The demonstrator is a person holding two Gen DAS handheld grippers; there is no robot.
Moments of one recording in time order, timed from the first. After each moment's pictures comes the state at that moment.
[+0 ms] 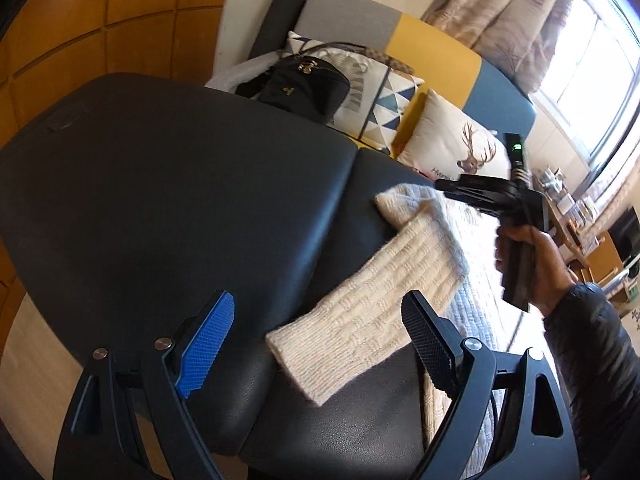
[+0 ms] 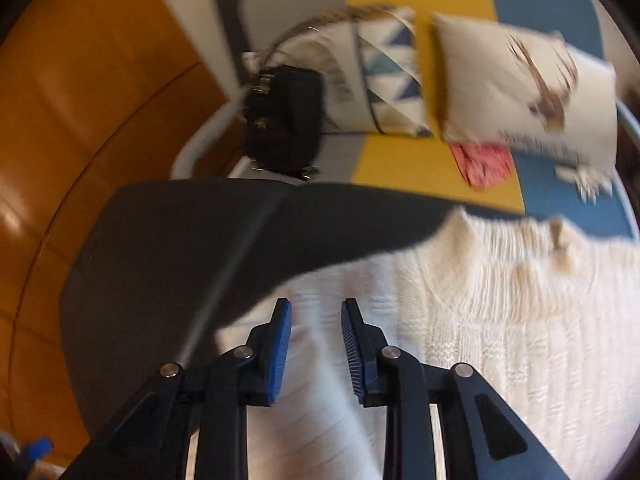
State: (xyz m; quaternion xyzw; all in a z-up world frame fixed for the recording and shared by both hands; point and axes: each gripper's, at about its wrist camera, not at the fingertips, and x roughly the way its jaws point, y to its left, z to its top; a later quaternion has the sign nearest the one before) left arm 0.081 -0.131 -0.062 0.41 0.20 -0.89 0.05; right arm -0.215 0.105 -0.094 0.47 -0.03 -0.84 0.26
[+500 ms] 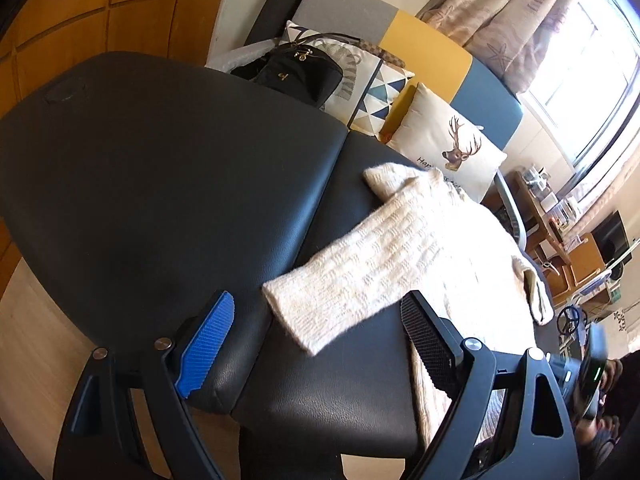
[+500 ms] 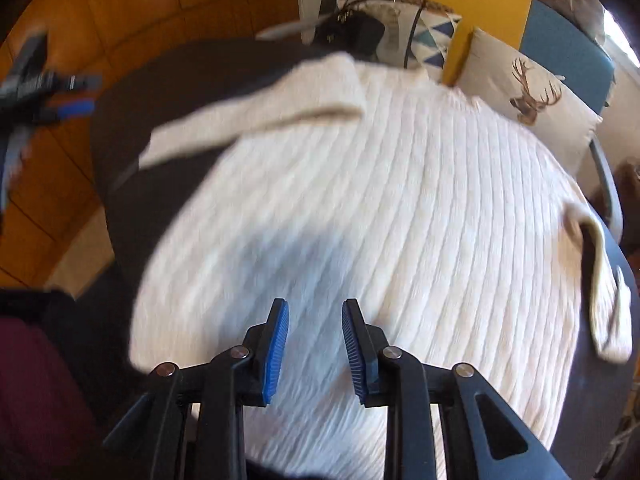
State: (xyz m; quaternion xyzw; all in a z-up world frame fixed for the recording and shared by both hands) left arm 0.121 -0.123 -0.072 0.42 0.22 -0.88 0.01; right arm 0.107 0.223 -0.121 0.50 0.18 -0.79 0.30
